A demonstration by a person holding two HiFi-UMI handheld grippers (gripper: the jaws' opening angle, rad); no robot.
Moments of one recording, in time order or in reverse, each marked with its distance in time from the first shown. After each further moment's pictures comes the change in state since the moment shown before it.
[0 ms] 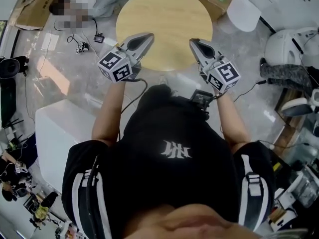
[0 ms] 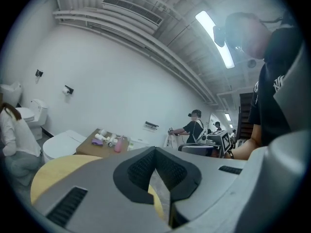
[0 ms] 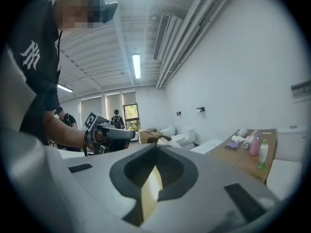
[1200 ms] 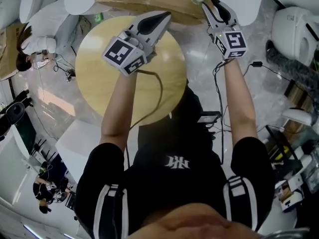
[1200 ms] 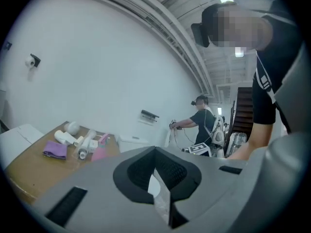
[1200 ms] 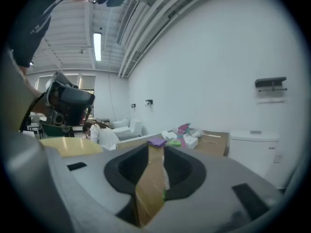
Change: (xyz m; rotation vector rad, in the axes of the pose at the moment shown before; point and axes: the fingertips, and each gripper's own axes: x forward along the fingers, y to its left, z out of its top) left arm 0.486 0.139 -0.042 0.035 0.086 -0.171; right arm 0.034 -0.563 -0.116 -0.040 0.040 -0.447
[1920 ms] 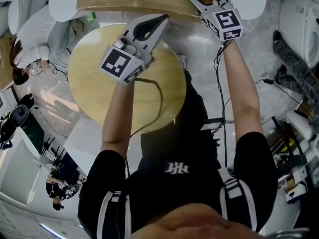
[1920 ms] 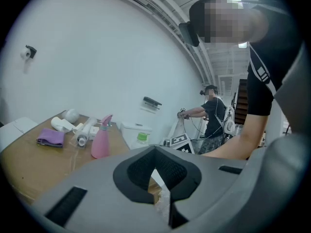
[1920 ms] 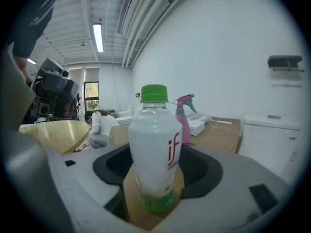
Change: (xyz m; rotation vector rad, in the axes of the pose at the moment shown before) left arm 0.035 0.036 -0.058 0.021 0.104 -0.006; right arm 0.092 -0.024 -0.065 -0.027 0.098 0.085
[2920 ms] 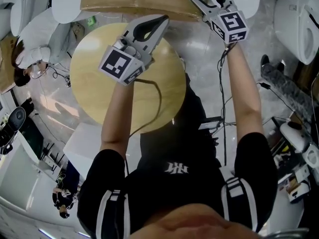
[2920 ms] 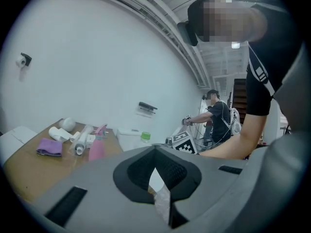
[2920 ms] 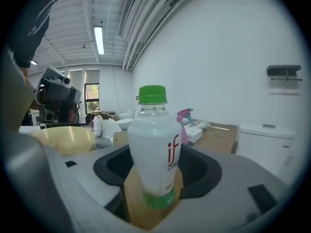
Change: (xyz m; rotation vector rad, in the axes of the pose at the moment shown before) left arm -0.014 -0.026 0.027 0.045 -0.037 -0.026; right arm -0.039 0.003 0.036 0.002 -0.015 -0.003
